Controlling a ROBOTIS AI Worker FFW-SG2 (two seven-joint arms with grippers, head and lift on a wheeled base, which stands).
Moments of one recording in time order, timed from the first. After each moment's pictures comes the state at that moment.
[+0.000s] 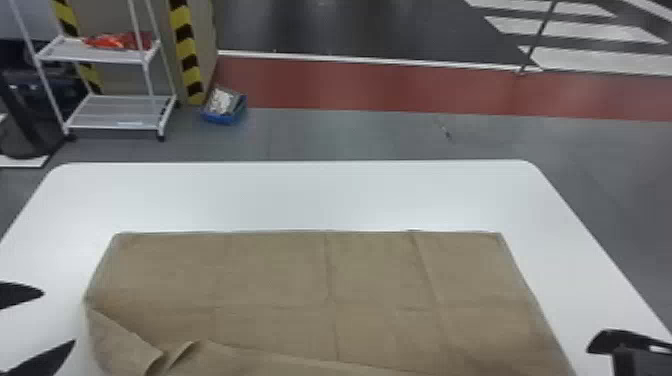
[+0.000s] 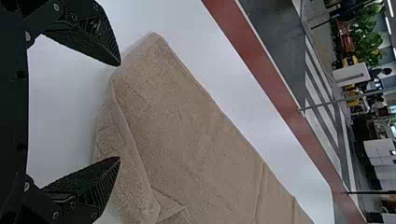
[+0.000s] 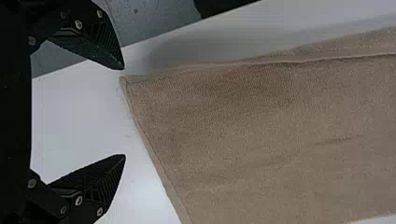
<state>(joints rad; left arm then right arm) 0.36 0.08 0.59 -2.06 -0.43 0.16 -1.30 0.60 -0.25 -0.55 -2.20 0.93 -0.02 1.36</state>
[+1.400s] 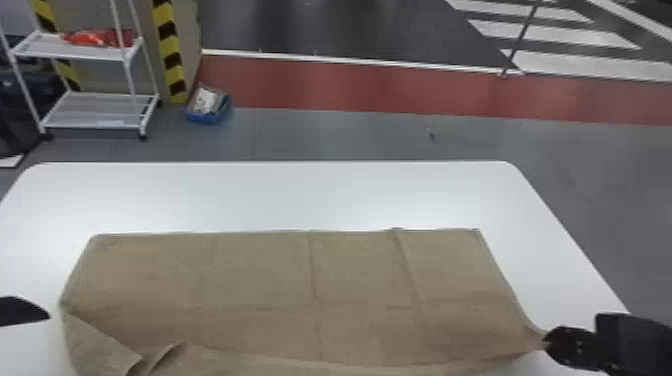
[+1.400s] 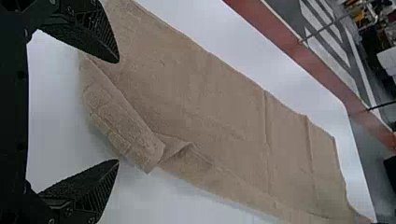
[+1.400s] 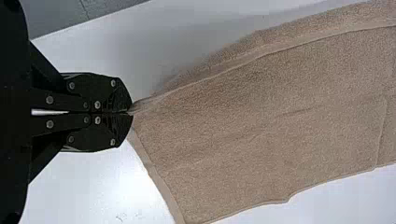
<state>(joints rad) 0.40 0.09 0.54 -2.14 -0.54 -0.04 -1.49 0.53 -0.27 -0.56 -2.18 0.81 -0.01 1.36</state>
